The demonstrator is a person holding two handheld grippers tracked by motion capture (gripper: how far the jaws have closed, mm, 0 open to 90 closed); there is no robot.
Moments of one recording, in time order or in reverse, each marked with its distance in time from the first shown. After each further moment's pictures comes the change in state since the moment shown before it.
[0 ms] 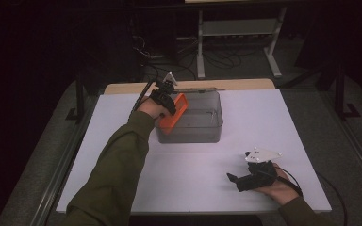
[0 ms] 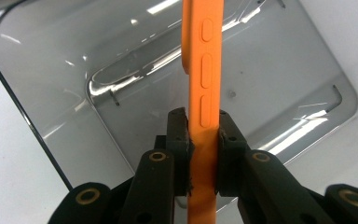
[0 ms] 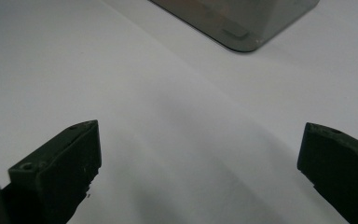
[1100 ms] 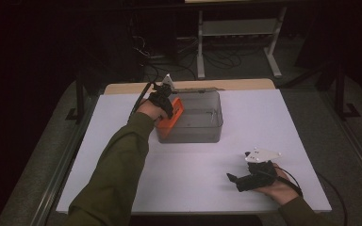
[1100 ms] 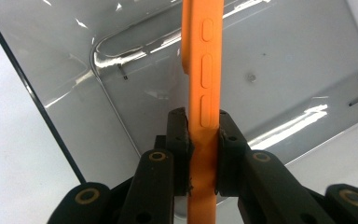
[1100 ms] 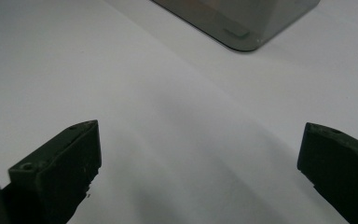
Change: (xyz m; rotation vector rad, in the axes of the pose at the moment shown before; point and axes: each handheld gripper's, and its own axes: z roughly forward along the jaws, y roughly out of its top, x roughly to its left) left arm 0.009 -0.005 0.011 0.076 0.011 -0.073; right arm 0.000 0.000 0.000 0.002 0.000 -0.004
